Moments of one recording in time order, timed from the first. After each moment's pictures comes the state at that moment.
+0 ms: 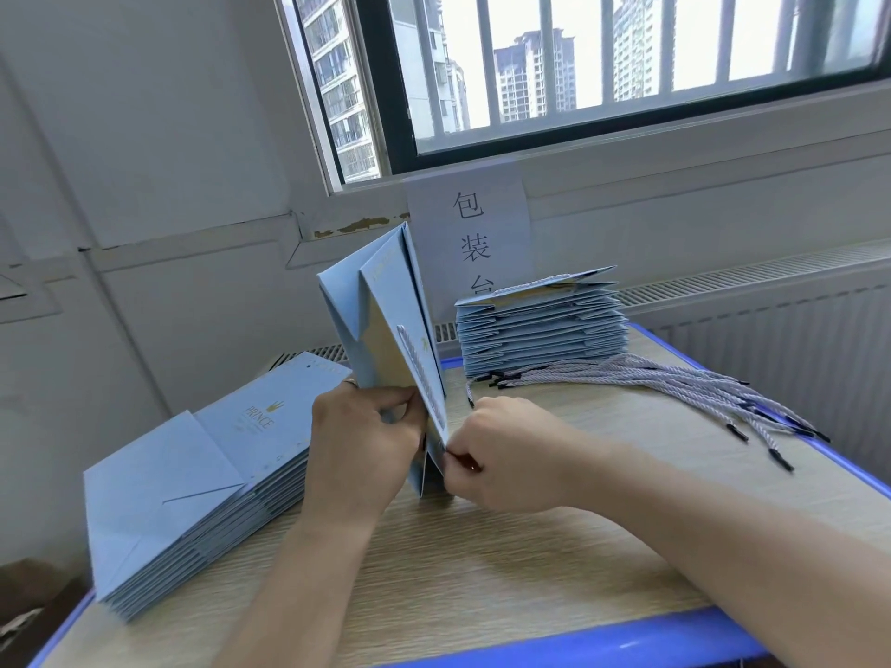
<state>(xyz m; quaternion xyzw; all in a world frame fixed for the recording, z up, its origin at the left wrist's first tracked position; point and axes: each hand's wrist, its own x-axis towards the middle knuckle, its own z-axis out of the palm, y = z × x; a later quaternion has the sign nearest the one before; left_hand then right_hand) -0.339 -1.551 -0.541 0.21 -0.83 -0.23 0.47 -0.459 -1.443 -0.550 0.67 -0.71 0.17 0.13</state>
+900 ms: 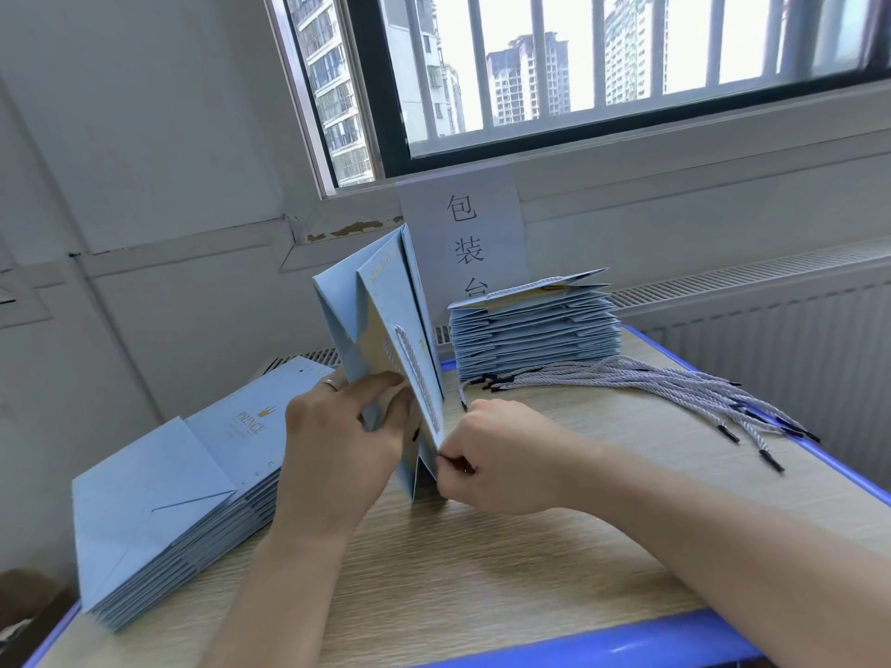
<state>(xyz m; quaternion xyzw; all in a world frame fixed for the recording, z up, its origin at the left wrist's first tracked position) -0.329 -1.551 -0.535 0.16 -0.84 -0.10 0.50 -0.459 -1.440 -0.548 0.67 -0.71 0.18 0.11</state>
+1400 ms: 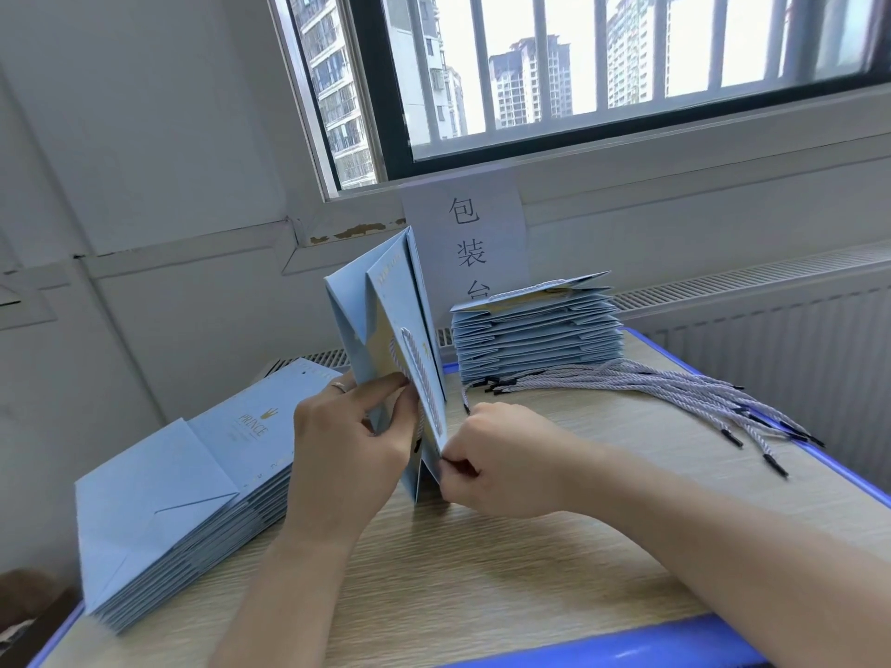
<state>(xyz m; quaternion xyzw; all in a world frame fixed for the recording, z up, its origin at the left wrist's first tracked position) -0.332 -1.552 -0.539 0.12 -0.83 -0.18 0.52 -0.459 -1.441 -0.549 0.68 -0.71 0.18 0.11</state>
